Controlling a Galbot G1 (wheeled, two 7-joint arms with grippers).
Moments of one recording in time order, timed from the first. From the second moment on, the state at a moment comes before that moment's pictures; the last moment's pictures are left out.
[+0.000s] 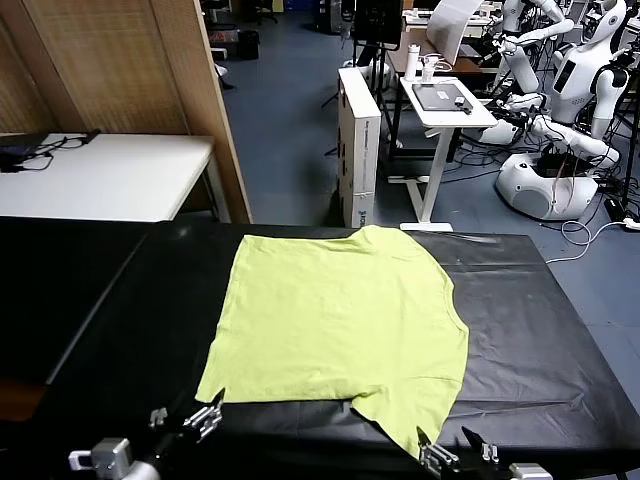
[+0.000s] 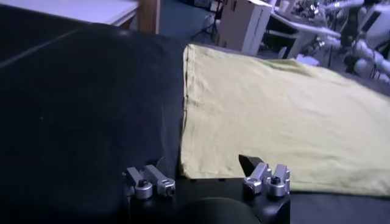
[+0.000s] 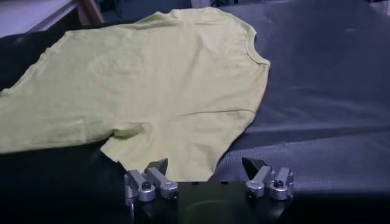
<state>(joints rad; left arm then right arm) 1.87 -1.23 -0.64 -2.27 -0.53 0.42 -0.09 -1.94 1.19 0.53 2.44 0.59 -0.56 0.34</state>
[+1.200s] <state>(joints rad) 1.86 -1.24 -0.63 -2.24 -0.52 0.41 -0.09 -1.92 1.19 0.52 2.39 0.57 -0.56 0.33</state>
